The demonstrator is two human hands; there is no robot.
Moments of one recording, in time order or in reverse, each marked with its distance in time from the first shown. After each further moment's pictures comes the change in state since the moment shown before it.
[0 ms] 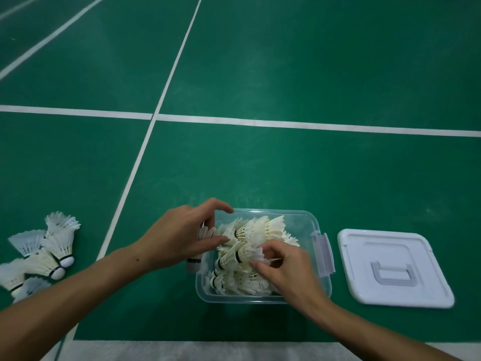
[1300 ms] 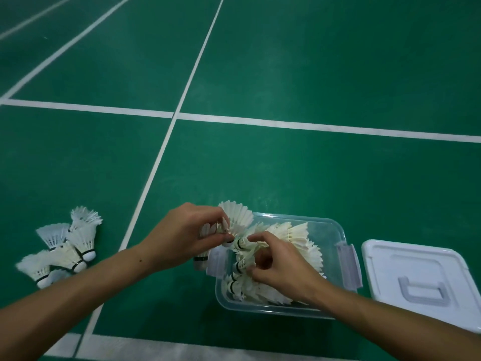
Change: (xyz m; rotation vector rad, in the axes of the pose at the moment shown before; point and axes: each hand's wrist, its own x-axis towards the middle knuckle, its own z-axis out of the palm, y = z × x) left_hand -0.015 -0.023 -0.011 -0.057 0.116 0.043; right_hand 0.040 -0.032 0.020 -0.020 -0.372 -0.050
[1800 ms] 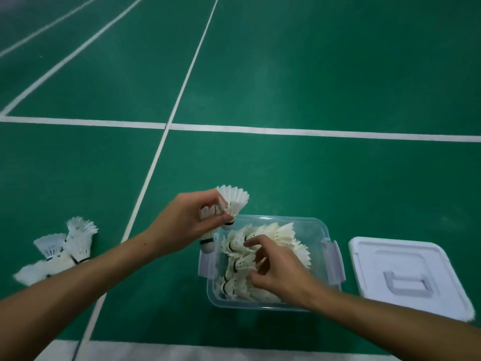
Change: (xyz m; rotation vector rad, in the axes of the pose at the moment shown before) left_hand 0.032 0.020 -0.008 -0.215 0.063 -0.066; right_hand -0.024 0.003 -0.011 -0.079 0.048 -0.042
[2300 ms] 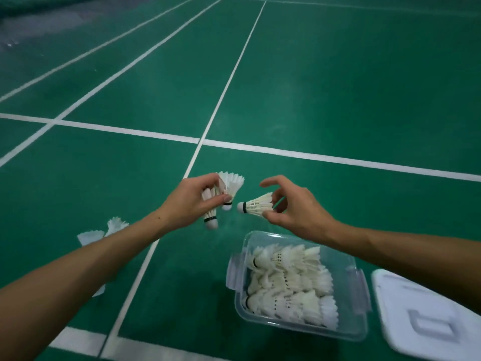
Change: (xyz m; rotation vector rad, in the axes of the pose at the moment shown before) left_hand 0.000 -0.045 -0.073 0.100 0.162 -0.143; right_hand 0.087 -0.094 -0.080 -0.139 0.139 -0.224
